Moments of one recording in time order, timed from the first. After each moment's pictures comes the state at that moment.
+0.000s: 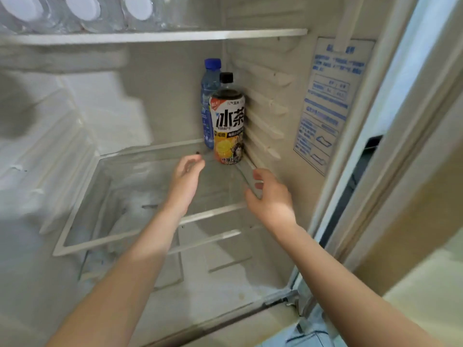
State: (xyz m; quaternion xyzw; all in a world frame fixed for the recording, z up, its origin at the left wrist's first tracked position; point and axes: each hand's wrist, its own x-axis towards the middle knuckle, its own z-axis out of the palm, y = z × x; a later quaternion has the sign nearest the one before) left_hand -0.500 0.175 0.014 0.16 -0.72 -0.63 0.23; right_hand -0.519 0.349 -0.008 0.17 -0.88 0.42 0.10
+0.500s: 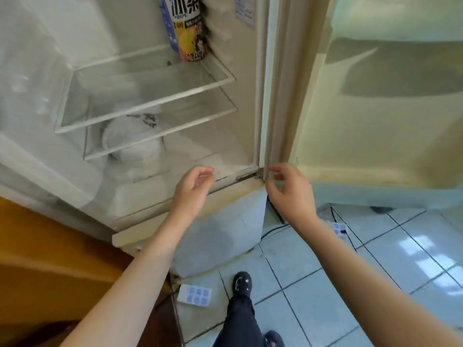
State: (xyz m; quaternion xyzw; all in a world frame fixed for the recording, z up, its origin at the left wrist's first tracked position) left_hand -0.266 0.308 -0.103 0.14 -0.81 -0.57 0.10; right_hand -0.302 0.511 -0.114 0.09 -0.90 0.42 0.06
